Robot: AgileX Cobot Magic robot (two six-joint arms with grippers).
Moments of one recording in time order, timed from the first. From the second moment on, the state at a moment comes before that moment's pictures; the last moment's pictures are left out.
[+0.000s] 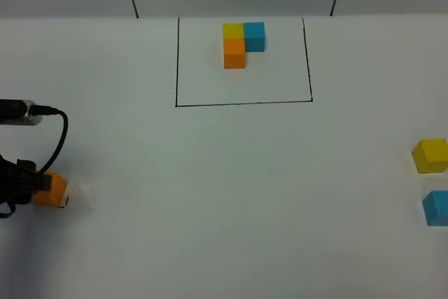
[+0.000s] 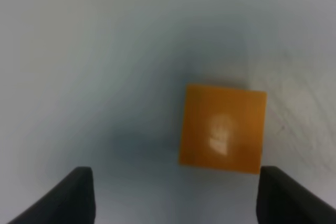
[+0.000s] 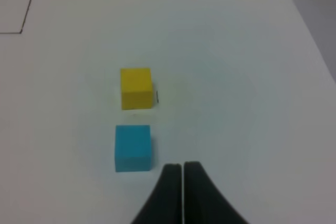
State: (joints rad) left arm -0.02 1.36 -0.53 0.15 0.32 -0.09; right arm -0.15 0.00 -0.50 -0.01 1.07 -0.09
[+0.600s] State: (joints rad) left arm -0.02 1.56 -0.53 0.12 0.03 -0.09; right arm -0.15 0.00 -0.50 -0.01 1.07 -0.09
